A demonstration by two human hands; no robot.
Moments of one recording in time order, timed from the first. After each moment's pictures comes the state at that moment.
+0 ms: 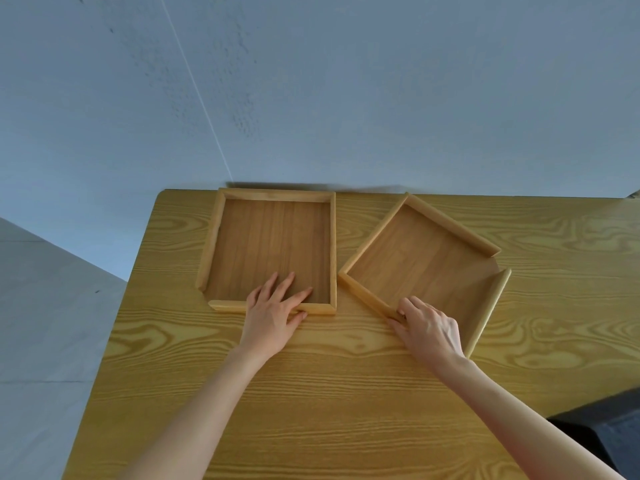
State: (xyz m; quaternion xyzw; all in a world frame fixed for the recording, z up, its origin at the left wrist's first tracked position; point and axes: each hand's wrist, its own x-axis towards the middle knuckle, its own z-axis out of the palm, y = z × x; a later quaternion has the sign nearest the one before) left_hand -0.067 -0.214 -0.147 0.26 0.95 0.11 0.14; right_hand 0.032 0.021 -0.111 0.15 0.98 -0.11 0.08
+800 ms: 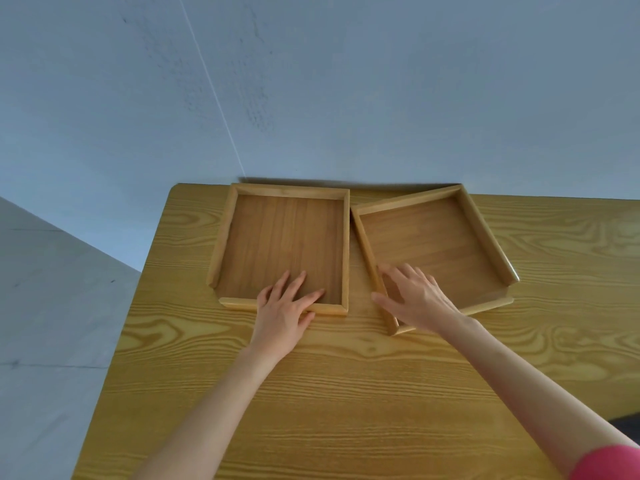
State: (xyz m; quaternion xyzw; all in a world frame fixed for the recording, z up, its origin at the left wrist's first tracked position) left_hand -0.065 -0.214 -0.145 0.26 0.95 0.11 0.12; right_hand -0.026 0.027 -0.107 0.04 0.96 -0.20 0.18
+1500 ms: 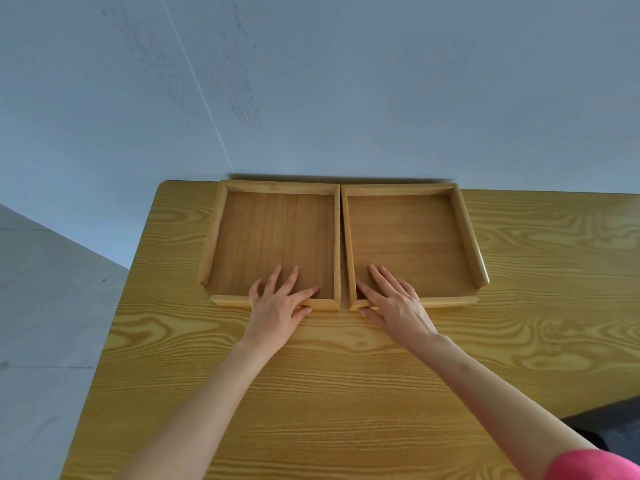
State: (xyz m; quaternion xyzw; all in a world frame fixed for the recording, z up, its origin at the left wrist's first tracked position) left_hand -0.065 -0.206 -0.143 0.25 0.95 0.12 0.13; right_hand -0.002 0.010 -0.133 -0.01 0.98 -0.14 0.13
